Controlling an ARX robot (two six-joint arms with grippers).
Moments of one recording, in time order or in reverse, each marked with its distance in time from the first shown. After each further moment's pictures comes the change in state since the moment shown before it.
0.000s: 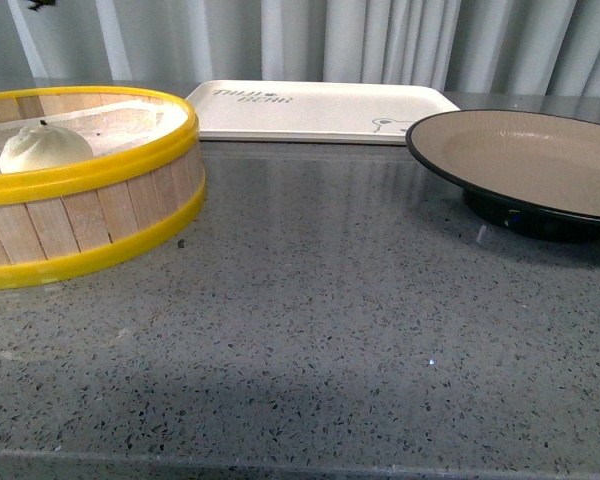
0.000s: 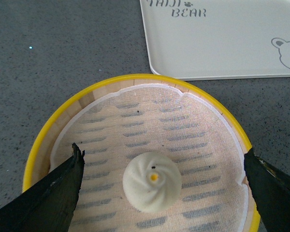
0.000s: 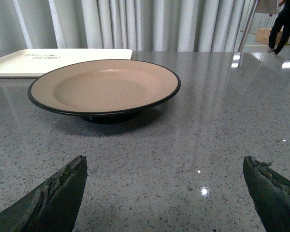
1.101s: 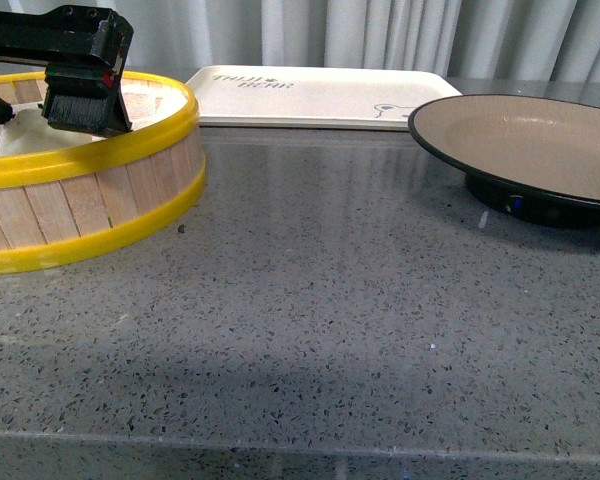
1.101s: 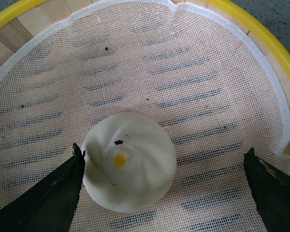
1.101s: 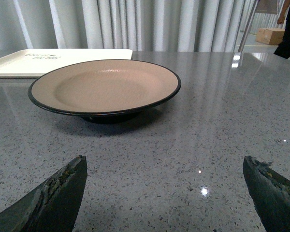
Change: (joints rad) left arm -0.088 0.170 0.013 -0.076 -0.084 0.058; right arm 0.000 0.000 0.000 0.000 0.000 0.000
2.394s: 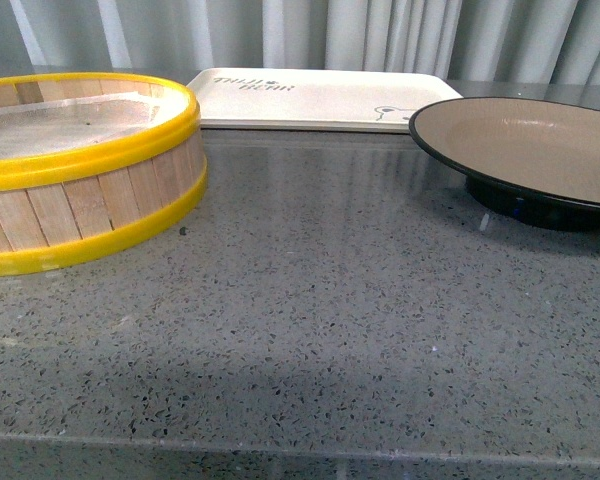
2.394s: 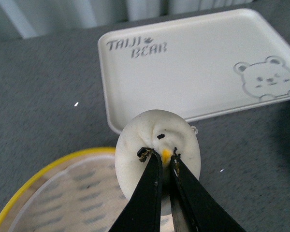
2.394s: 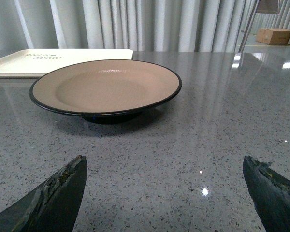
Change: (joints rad) left arm -0.116 0.092 0.394 -0.034 -0.031 0.011; right arm 0.000 0.000 0.000 0.000 0.000 0.000
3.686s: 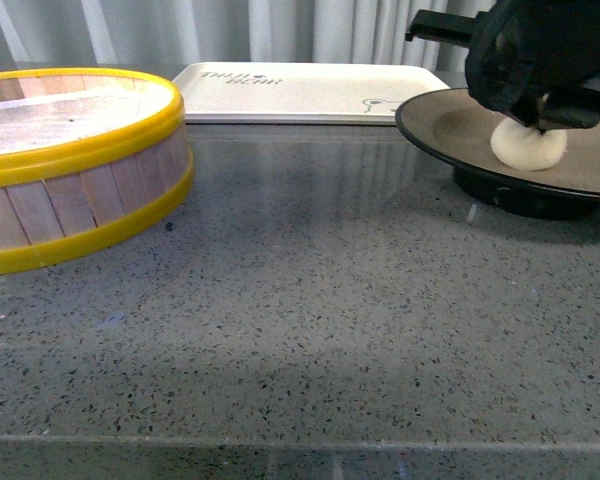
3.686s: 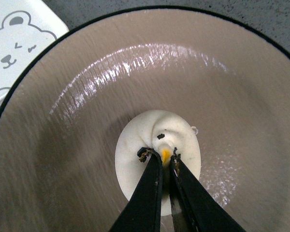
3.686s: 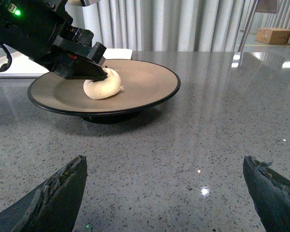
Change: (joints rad) left arm -0.465 0.595 0.490 -0.112 -0.011 -0.001; right arm 0.000 0.000 0.000 0.000 0.000 0.000
